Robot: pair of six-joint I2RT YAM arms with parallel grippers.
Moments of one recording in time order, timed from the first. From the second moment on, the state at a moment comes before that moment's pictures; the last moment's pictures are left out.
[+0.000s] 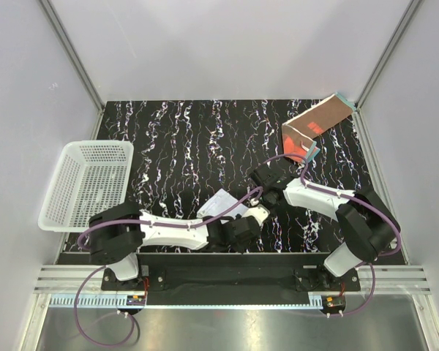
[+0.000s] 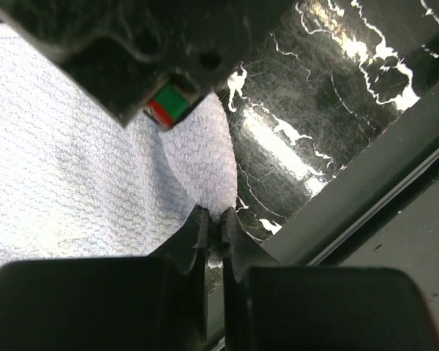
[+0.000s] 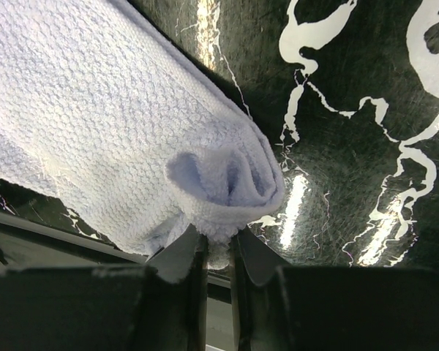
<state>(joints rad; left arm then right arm) -1.32 1.66 0.93 -0.24 -0.29 -0.45 0.69 1.57 0.89 -0.57 -0.15 0.71</state>
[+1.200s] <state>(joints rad) -1.19 1.46 0.66 -0.05 -0.09 -0.70 0.47 1.50 0.93 -0.67 -0.05 0.59</state>
